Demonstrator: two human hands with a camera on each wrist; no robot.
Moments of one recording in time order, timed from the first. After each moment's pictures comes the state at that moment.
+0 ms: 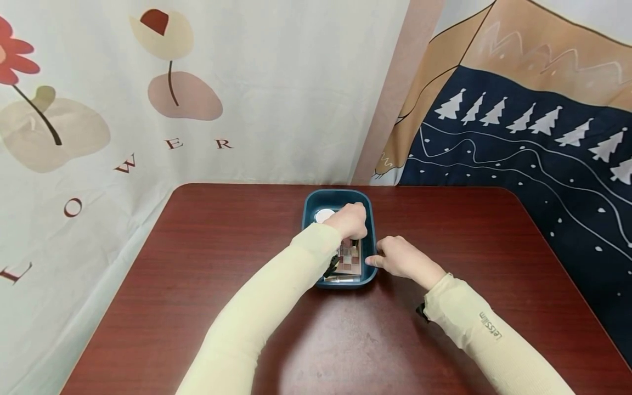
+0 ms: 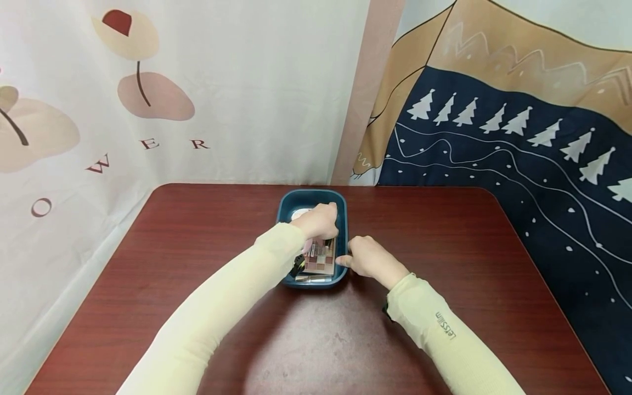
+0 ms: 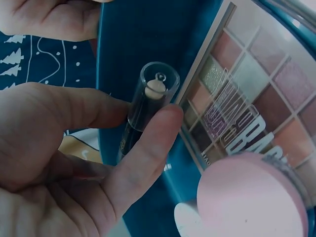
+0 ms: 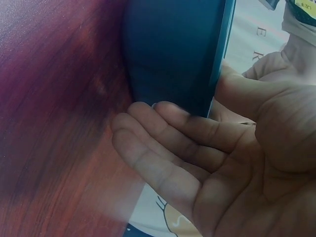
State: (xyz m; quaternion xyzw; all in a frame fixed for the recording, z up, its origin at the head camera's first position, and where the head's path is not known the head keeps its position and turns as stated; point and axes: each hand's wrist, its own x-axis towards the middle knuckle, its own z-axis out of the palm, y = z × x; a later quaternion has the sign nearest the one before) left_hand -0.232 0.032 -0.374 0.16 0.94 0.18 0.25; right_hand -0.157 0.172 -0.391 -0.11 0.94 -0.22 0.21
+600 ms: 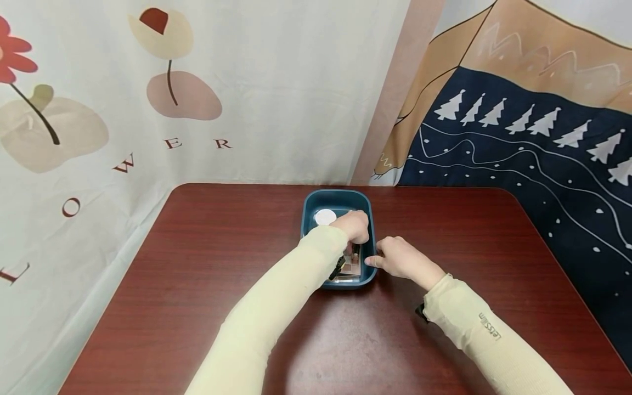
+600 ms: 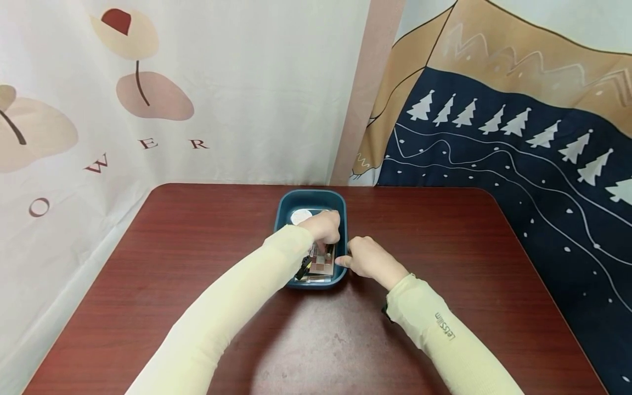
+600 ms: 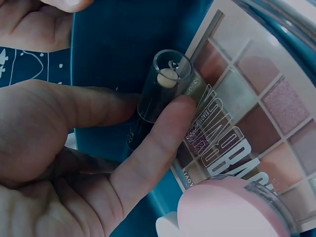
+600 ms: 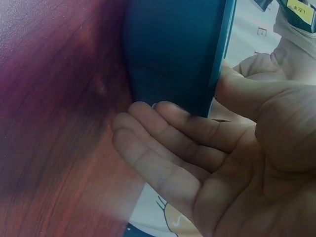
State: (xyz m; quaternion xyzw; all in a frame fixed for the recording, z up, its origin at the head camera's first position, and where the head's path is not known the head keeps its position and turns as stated) left_hand -0.244 0.050 -0.390 0.12 0.92 0.15 0.33; right_hand -0.157 0.173 -0.391 -0.13 0.95 -0.22 0.20
